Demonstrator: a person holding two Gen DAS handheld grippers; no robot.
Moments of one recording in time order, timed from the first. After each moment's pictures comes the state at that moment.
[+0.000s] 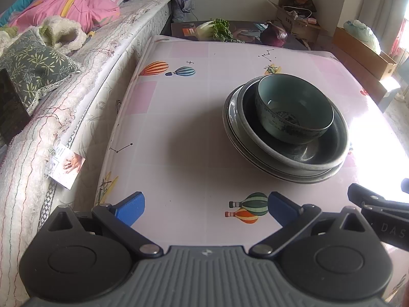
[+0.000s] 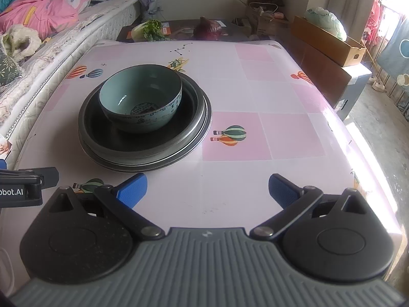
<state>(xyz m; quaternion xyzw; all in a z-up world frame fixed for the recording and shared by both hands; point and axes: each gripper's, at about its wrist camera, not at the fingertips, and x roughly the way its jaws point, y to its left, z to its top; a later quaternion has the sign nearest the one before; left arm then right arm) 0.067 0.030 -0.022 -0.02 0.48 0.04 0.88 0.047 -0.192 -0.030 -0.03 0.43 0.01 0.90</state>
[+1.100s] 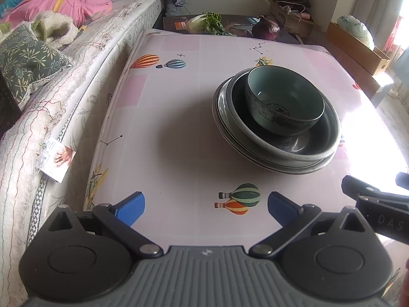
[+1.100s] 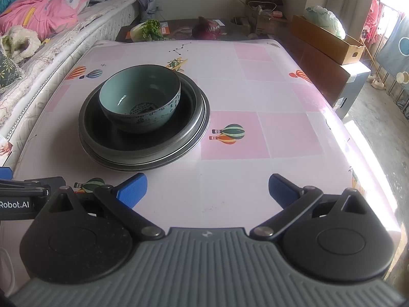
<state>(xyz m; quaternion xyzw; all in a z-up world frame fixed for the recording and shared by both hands) 0.063 0.027 -0.024 -0.02 0.49 0.02 0.87 0.045 -0.196 -0.027 -0.03 0.43 0.00 0.90</state>
